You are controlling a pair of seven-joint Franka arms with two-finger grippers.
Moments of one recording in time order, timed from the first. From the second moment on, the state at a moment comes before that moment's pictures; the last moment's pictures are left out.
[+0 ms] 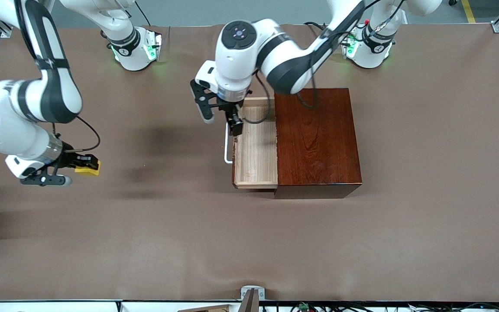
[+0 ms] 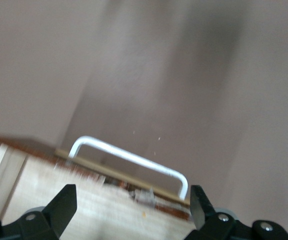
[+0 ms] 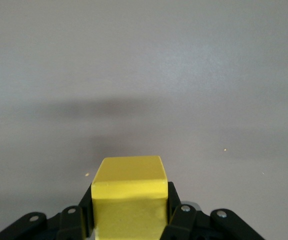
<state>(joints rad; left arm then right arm) -0.69 0.60 -0.30 -1.33 0.10 2.09 0.31 0.06 0.24 -0.09 -2.00 0.05 2.19 -0.01</state>
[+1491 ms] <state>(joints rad) -0.70 0.74 -0.26 -1.29 0.20 2.09 0.65 -0.01 0.56 -0.09 -1.91 0.04 2.42 -0.01</state>
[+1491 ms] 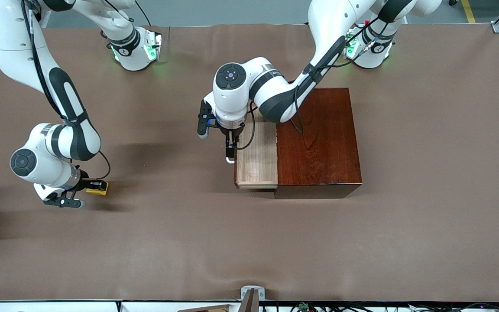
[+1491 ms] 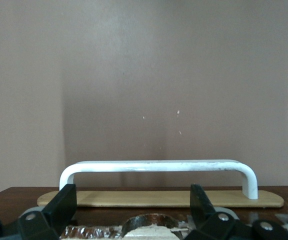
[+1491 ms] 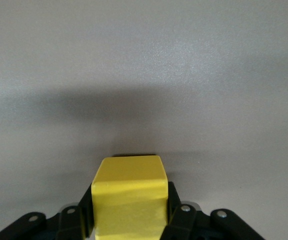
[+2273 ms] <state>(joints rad) -0.65 0.71 -0.26 -1.27 0.30 1.82 0.65 -0.01 0.49 -0.09 -1.87 0.04 2.30 -0.01</state>
